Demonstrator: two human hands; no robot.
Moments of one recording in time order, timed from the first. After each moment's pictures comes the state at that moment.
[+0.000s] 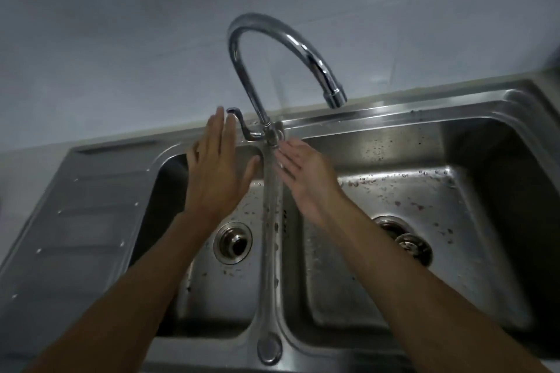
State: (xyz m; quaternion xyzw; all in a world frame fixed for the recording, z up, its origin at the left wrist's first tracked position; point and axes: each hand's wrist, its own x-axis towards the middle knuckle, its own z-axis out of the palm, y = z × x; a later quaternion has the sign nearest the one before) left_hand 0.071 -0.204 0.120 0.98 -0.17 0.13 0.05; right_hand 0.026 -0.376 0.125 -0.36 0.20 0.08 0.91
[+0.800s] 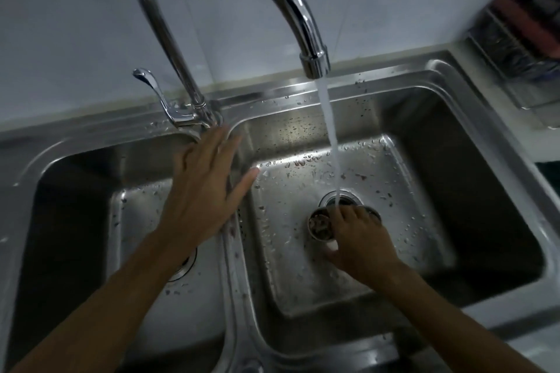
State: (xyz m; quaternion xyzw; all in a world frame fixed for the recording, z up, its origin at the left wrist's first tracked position) left_hand 0.079 -0.232 0.063 0.92 -0.35 0.05 0.15; right_hand -0.088 -0.451 0.012 -0.97 0.12 0.20 0.09
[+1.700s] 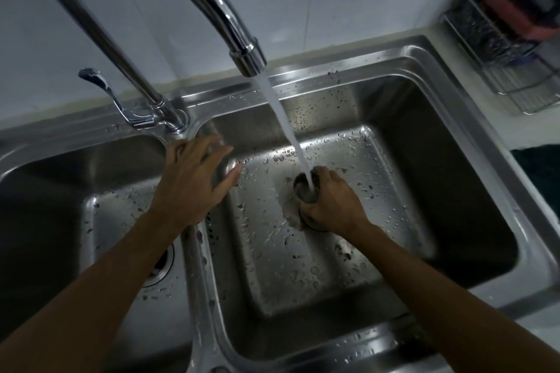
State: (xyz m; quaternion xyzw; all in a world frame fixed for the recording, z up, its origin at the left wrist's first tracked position) left_hand 0.109 -0.260 0.017 0.91 -0.41 0.05 0.07; right_hand -0.046 -0.504 -0.045 -0.93 0.20 0.06 0.29
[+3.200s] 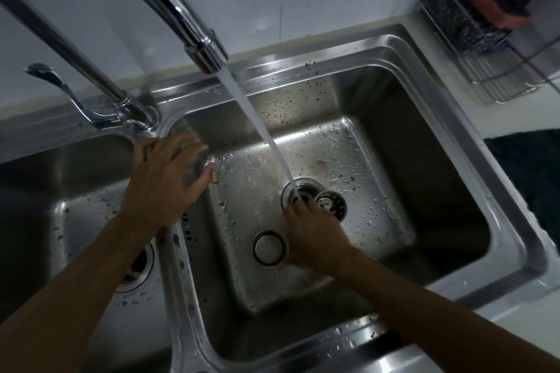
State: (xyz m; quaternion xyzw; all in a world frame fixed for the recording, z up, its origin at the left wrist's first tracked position) left_hand 0.116 -0.256 0.003 0.90 -0.42 0.10 0.10; right_hand -0.093 -0.475 -0.051 -0.98 0.03 0.17 0.07
